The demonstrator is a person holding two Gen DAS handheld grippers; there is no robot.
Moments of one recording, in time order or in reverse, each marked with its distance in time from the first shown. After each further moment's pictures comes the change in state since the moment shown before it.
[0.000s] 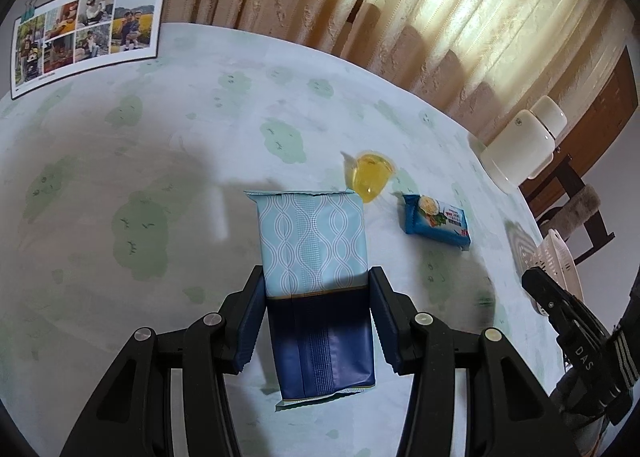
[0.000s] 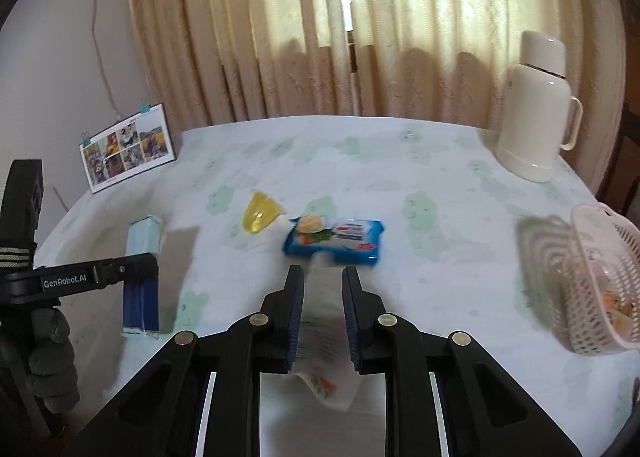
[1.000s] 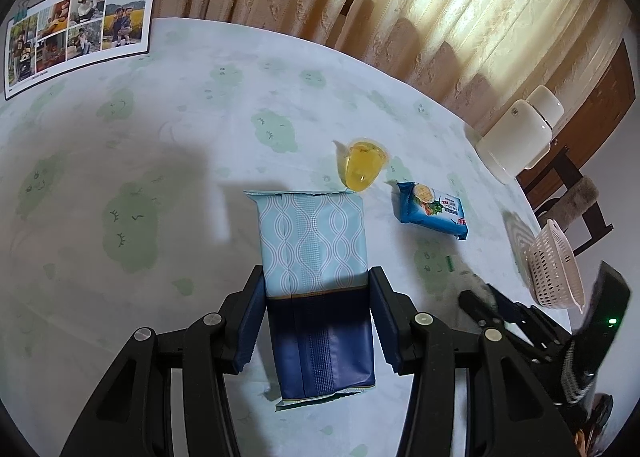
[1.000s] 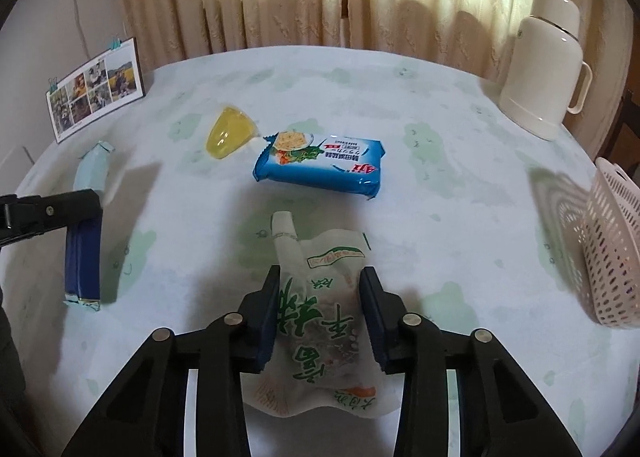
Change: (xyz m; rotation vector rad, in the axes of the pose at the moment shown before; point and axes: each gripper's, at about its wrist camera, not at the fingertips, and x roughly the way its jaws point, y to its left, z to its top) left arm 0.004 -0.005 -0.004 0.014 0.018 -0.004; right arm 0.052 0.006 -0.034 -0.021 0.150 -0.088
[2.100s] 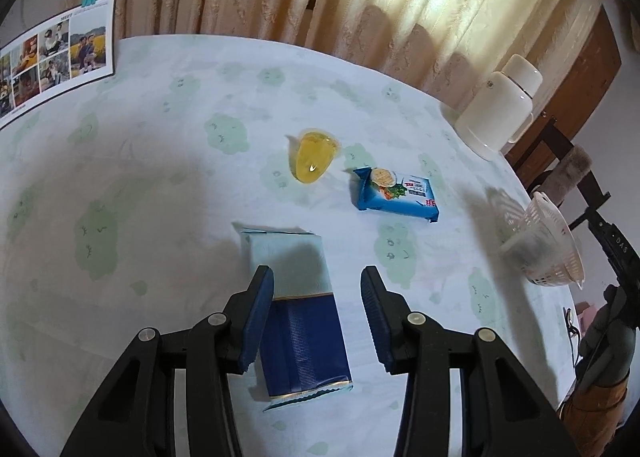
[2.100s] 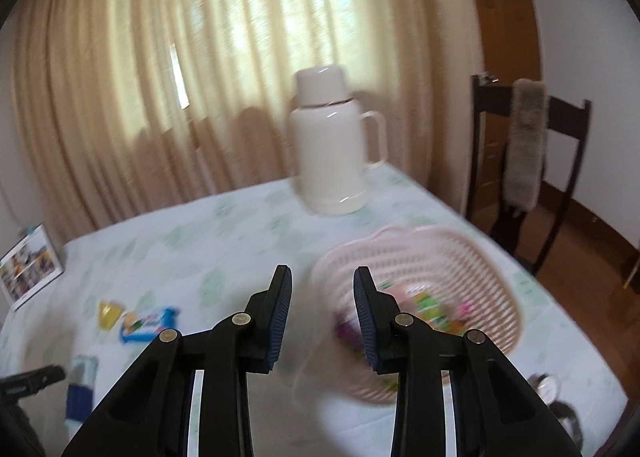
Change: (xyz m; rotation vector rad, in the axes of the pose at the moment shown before) left arm 0.003 -0.040 -0.006 0.091 0.017 0.002; right arm -0.121 -0.191 0.026 0.369 -0.356 -0.304
